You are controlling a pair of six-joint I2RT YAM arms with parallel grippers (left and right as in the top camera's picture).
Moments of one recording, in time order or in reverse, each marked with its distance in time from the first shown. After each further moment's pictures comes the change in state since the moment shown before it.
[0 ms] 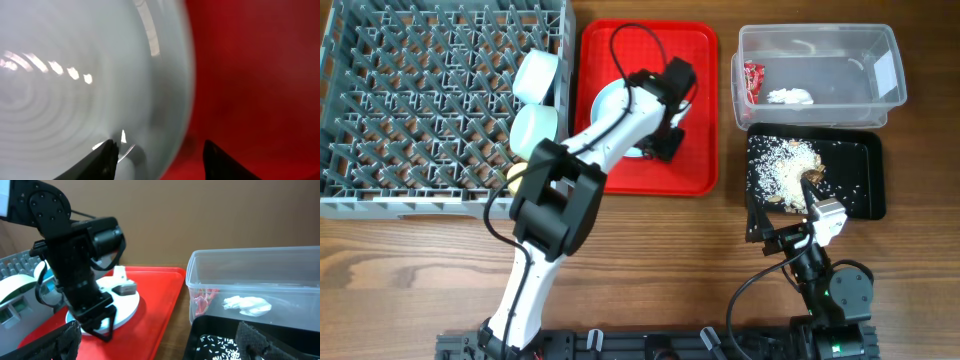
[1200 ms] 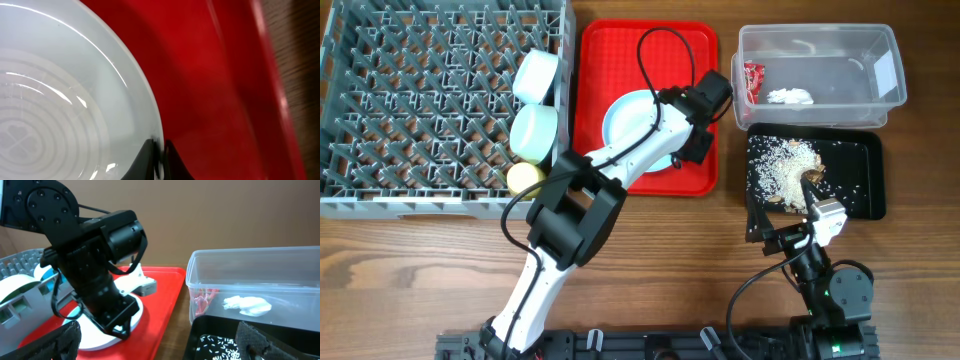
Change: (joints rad) left arm -0.099 0.013 0.011 0.102 -0.062 -0.159; right arm 0.000 0.000 0.000 0.000 0.000 0.000
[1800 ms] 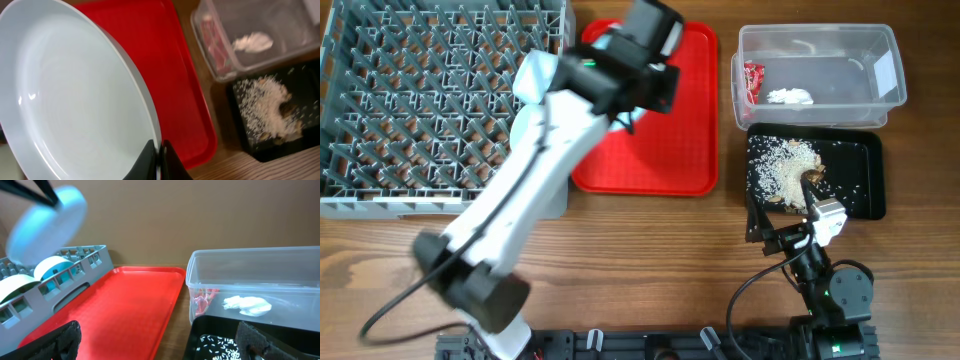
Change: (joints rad) left arm 0.146 -0.512 0.076 -0.147 0.014 -0.021; right arm 0.000 0.000 0.000 0.000 0.000 0.000
